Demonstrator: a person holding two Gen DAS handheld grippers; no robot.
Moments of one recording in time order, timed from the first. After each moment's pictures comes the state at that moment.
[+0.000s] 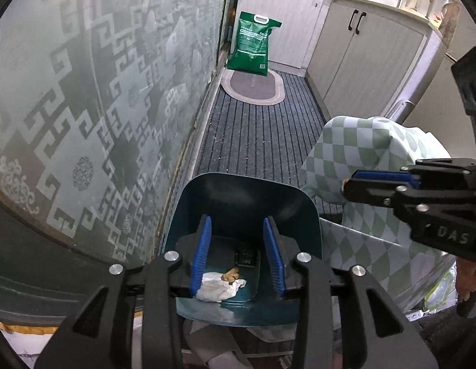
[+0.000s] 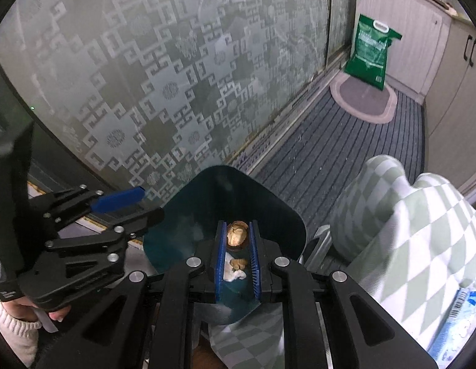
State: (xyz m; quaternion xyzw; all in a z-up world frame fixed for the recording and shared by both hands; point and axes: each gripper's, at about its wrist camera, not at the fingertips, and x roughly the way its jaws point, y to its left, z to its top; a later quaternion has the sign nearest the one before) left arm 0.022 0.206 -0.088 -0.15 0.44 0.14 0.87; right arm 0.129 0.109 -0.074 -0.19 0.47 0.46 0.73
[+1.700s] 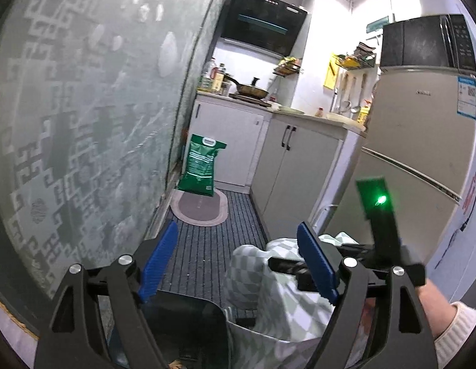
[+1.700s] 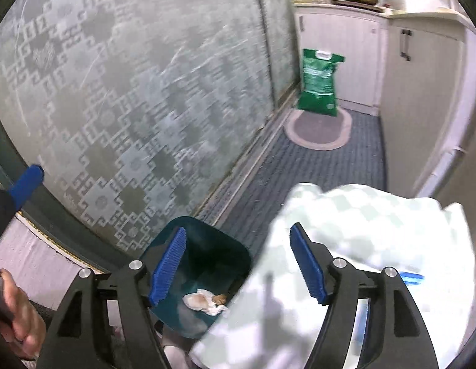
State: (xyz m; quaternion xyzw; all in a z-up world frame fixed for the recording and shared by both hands) left arm -0.005 0.117 0.040 -0.14 0.15 0.08 0.98; right arm 0.165 0.001 -0.009 -0.08 0.39 0.41 0.82
